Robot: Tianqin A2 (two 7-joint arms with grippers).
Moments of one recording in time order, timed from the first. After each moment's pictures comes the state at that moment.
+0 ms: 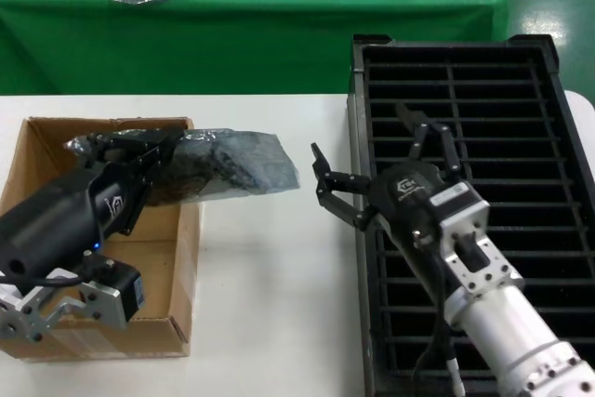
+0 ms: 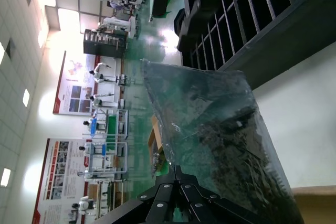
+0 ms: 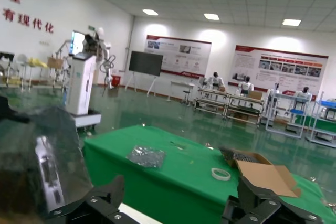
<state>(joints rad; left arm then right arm) -0.15 -0.71 1.65 -1.97 -1.04 0.41 0.33 0.23 0.11 -1.80 1.66 1.40 -0.20 0.07</state>
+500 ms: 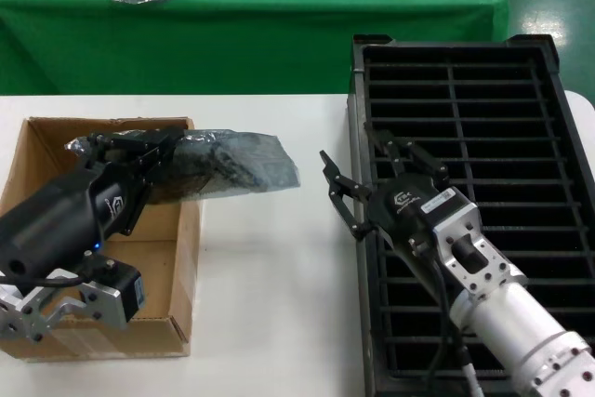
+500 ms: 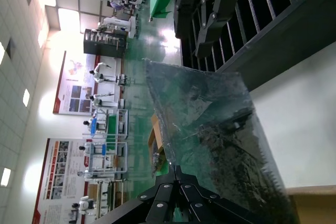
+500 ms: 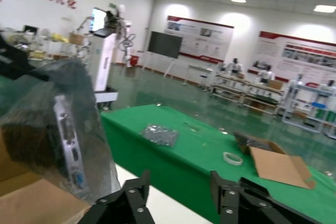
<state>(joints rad) -0.15 -0.71 1.65 -1.97 -1.04 0.41 0.33 0.26 0.09 -1.73 1.62 1.21 -0.34 0.17</state>
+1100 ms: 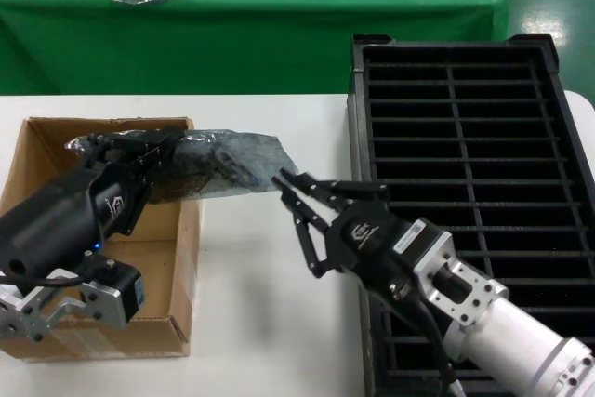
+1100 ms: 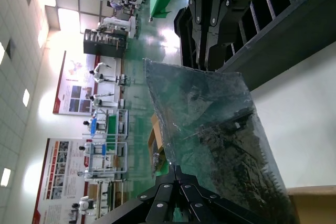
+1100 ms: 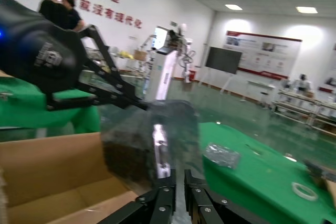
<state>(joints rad) -0.15 -0.71 1.65 -1.97 -1.04 0.41 0.33 0.27 0.27 -1.87 1.69 1.42 -0.47 0.11</state>
